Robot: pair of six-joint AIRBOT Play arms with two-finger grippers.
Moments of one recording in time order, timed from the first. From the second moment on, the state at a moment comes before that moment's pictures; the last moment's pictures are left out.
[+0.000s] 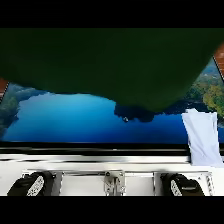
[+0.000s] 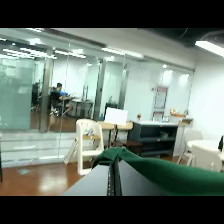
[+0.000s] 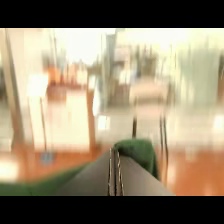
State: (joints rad) left arm 0.19 -0.75 1.82 0.56 -0.87 -1.23; right arm -0.03 -0.59 1.56 -1.24 0.62 1.39
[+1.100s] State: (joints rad) left arm 0.17 -1.00 1.11 1.11 -1.10 -1.52; right arm -0.03 -1.48 1.62 -1.10 0.77 1.42
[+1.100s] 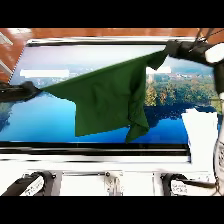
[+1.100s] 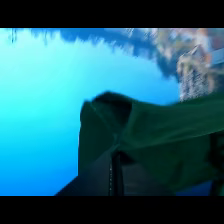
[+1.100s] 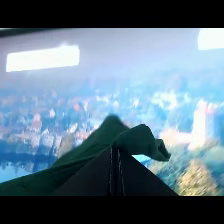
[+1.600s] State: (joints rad) left arm 0.14 -1.33 1.08 0.97 -1.01 -1.54; right arm -0.06 -1.64 1.62 -0.90 0.92 1.46
